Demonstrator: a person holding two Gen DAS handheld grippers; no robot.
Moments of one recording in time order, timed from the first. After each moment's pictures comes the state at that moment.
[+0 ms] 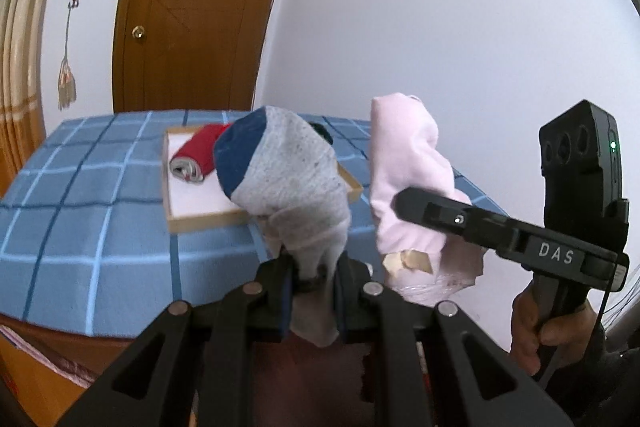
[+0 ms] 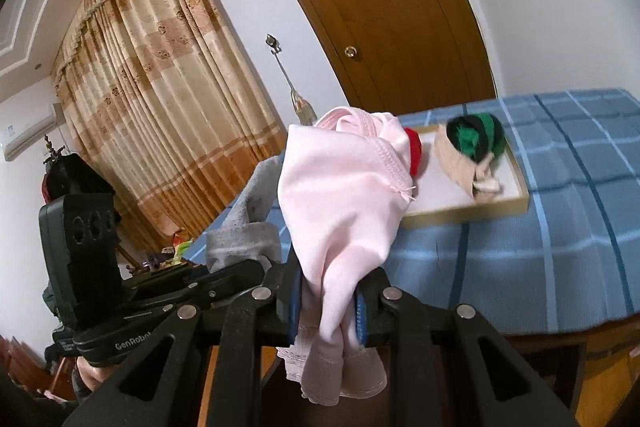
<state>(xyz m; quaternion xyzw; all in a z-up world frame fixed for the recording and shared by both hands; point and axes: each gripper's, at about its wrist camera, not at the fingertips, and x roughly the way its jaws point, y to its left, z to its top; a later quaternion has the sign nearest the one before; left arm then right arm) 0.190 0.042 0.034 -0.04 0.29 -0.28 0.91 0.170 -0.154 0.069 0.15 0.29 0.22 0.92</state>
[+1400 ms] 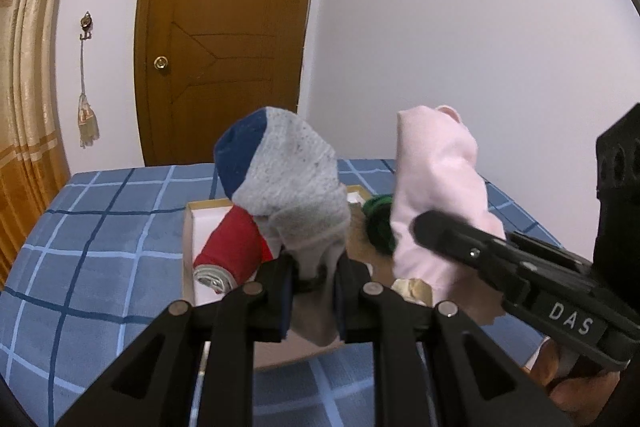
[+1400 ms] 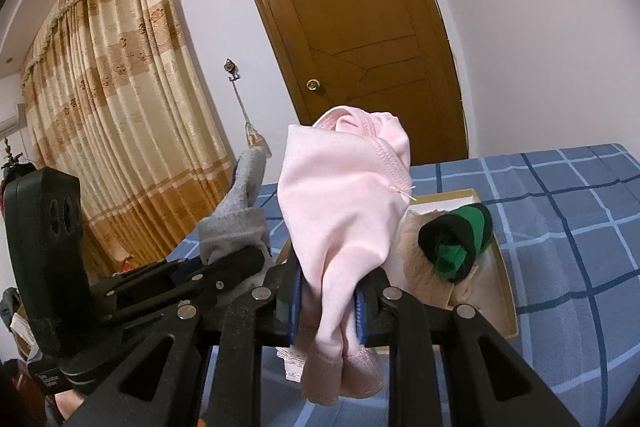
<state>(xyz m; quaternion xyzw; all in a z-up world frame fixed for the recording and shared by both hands) 0.340 0.004 0.047 -0.01 0.26 -0.20 0.95 0.309 -0.153 0.083 0.12 0.25 0.14 0.95</state>
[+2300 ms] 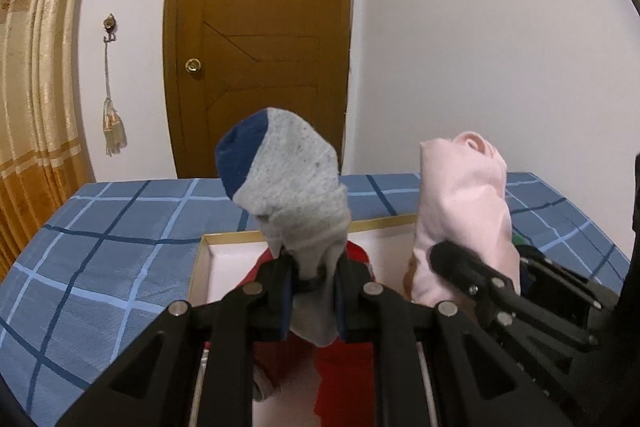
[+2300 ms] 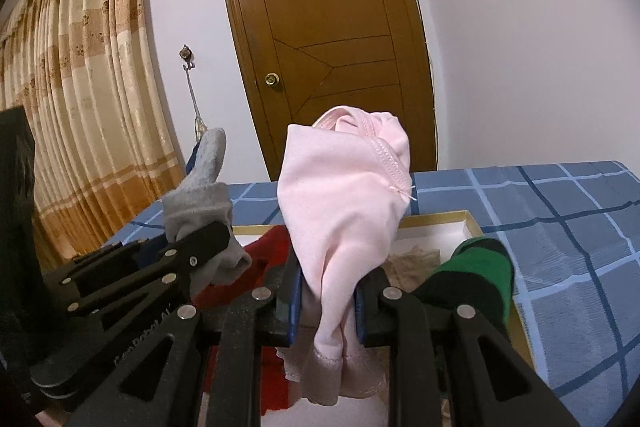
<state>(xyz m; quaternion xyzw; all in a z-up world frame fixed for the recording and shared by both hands) 0.446 -0.013 -0.007 0.00 0.23 -0.11 0.97 0.427 -0.147 0.015 0.07 0.24 0.07 0.97</state>
